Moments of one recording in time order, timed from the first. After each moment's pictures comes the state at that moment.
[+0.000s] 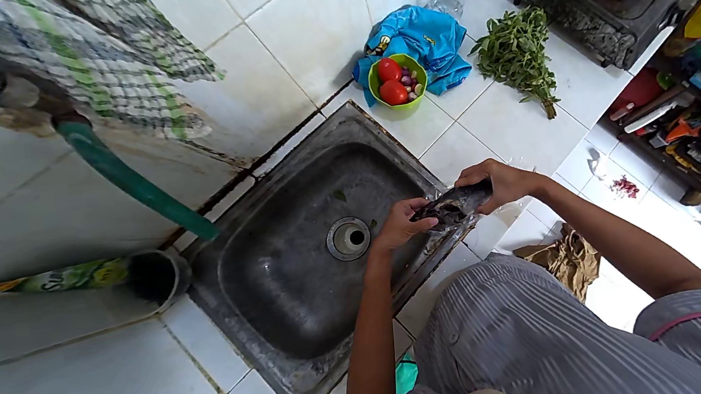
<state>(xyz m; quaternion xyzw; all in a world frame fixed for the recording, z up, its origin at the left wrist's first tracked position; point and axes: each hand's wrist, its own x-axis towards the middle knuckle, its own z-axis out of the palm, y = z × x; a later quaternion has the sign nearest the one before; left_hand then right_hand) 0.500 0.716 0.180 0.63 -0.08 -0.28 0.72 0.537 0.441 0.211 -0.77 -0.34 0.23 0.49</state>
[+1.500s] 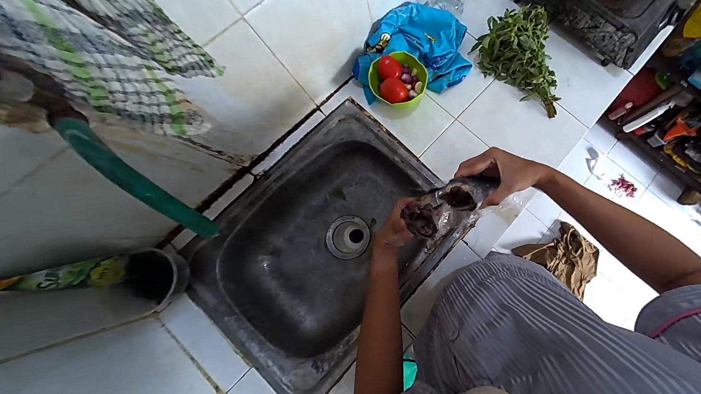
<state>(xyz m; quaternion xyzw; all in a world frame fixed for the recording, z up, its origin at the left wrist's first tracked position) 0.499 0.720 0.143 0.38 -0.18 -0.27 0.87 0.543 0.444 0.233 -0.62 -0.31 0.30 0.65</state>
